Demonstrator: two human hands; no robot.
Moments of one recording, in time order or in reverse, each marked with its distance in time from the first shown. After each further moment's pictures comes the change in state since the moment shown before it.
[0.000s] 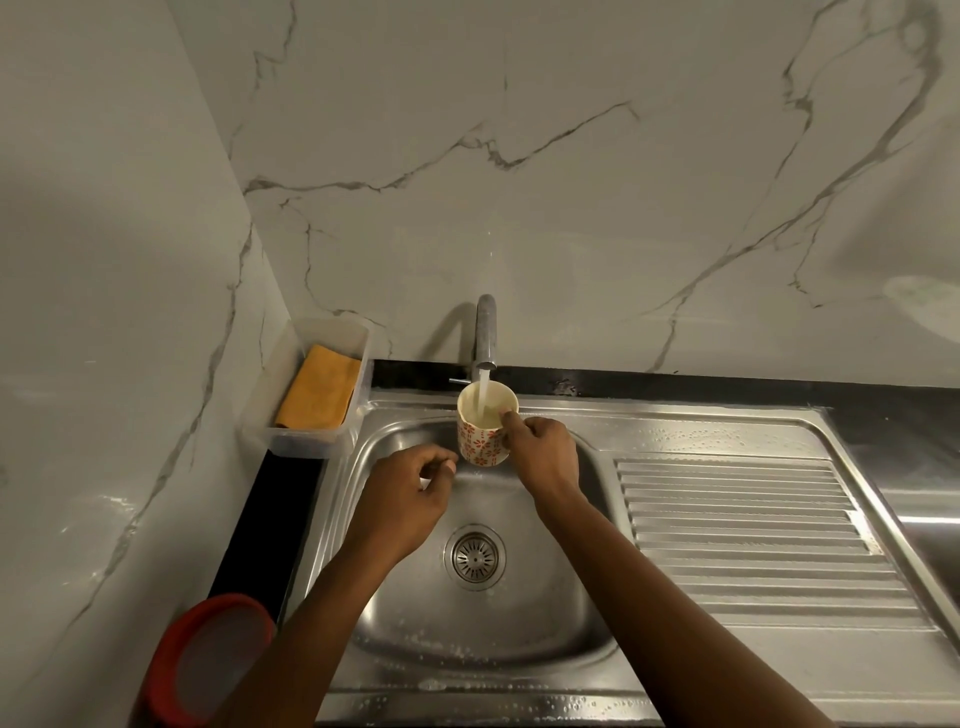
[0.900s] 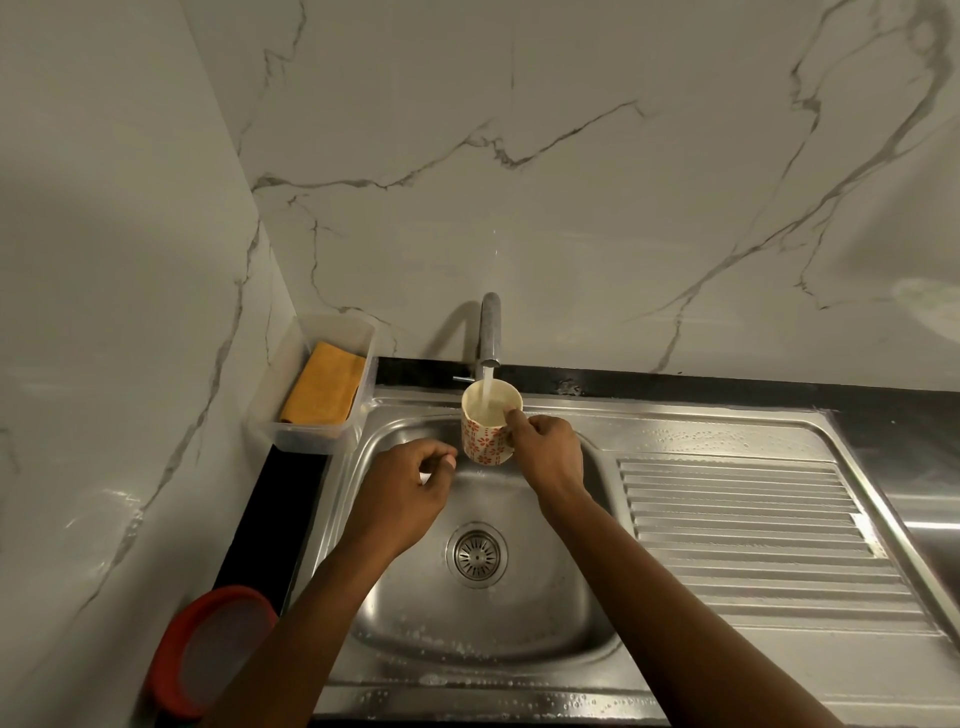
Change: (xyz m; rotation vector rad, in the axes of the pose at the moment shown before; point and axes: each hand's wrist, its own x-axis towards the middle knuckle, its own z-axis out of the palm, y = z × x) left_hand -0.002 0.002 -0.006 0.004 0.025 0.013; right_hand -0.002 -0.001 -0.001 0.019 -0.007 0.017
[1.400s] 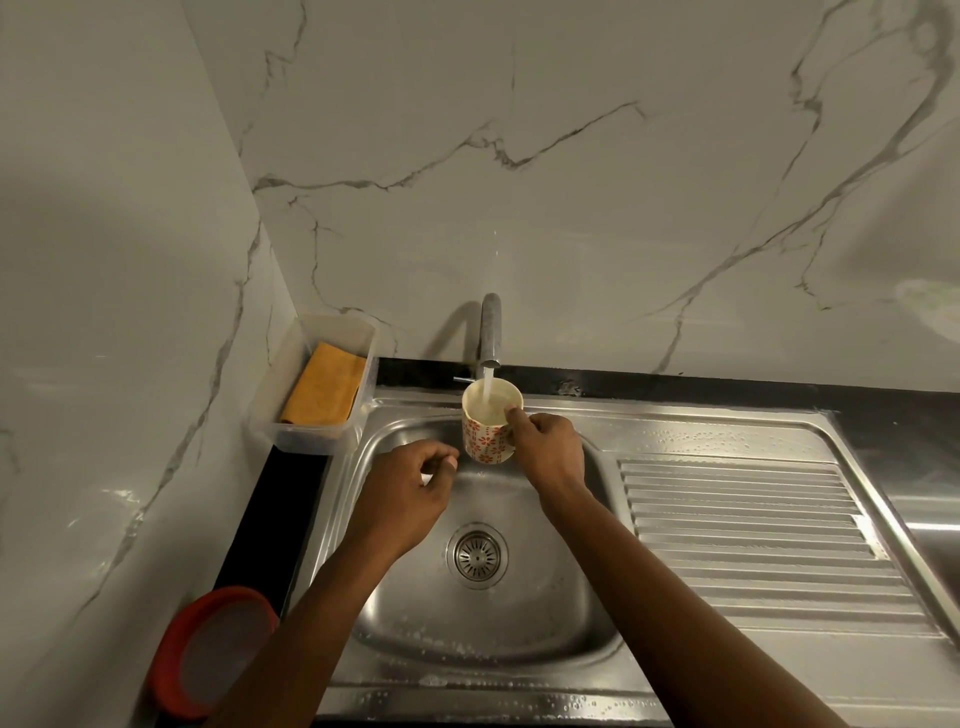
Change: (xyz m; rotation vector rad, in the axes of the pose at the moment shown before) left_hand -0.001 0.000 0.001 0.009 -0.003 -0.005; right_hand 0.001 -0.003 -0.002 -0.021 -0.004 -0.015
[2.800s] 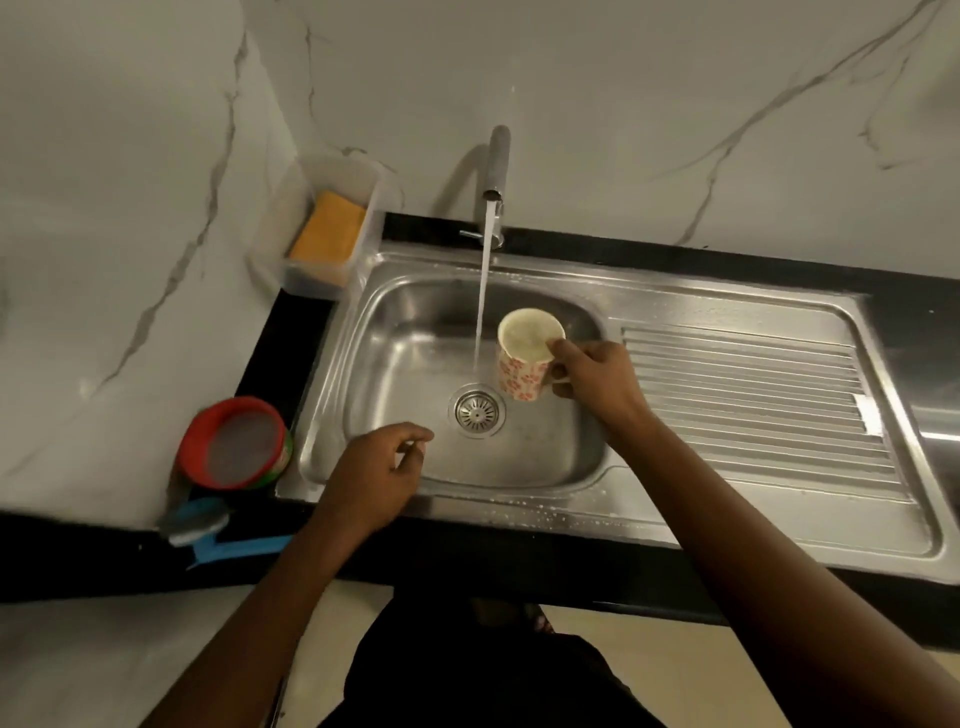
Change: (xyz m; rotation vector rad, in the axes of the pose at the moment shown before) left_hand -0.159 -0.037 0.026 0.050 -0.114 -0.209; right_hand -0.066 0.075 -0.075 0.057 -0.198 0.041
